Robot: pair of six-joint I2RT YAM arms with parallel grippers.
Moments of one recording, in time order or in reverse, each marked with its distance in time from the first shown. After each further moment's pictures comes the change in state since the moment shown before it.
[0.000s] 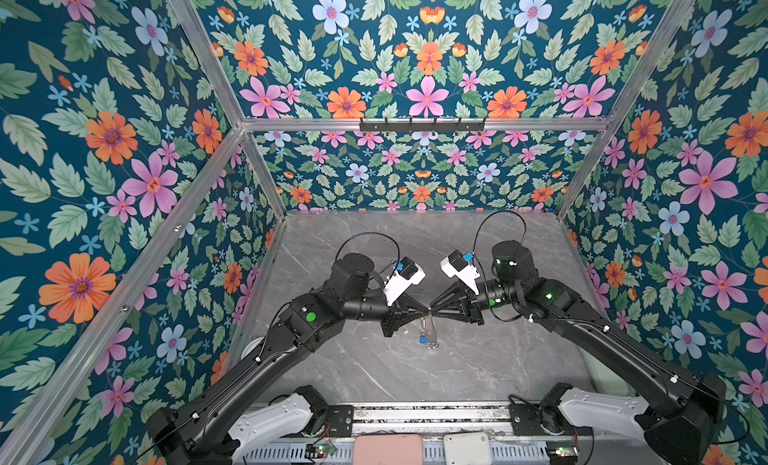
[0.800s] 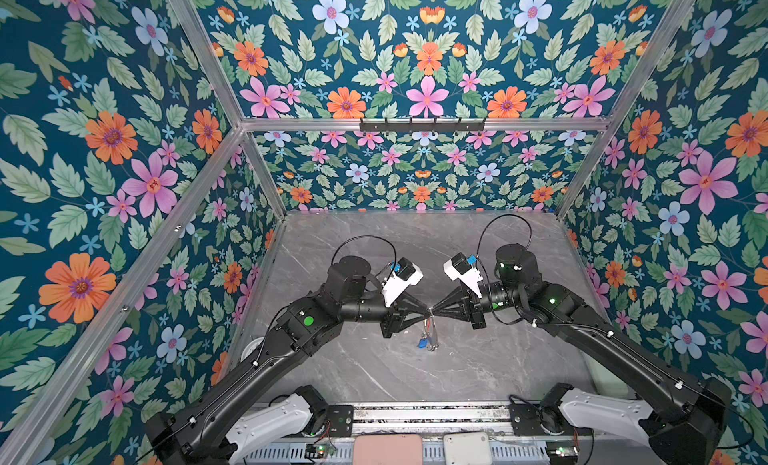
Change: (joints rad) left arm -0.001 -0.039 -0.045 0.058 -0.007 -0.017; right arm 0.005 -0.043 -0.039 0.032 0.005 -0.003
